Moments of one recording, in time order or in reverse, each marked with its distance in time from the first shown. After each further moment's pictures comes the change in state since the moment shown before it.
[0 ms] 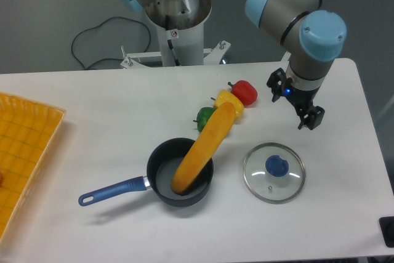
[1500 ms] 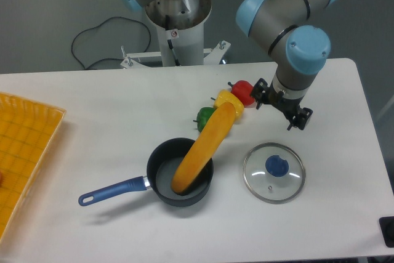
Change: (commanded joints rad) arm -0.029 -0.077 -0.064 0.158 -0.011 -0.397
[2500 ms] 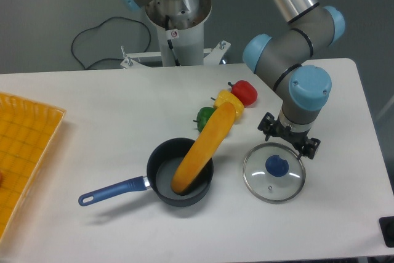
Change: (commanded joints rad) arm -0.015 -0.115 0.046 0.066 0.002 0.022
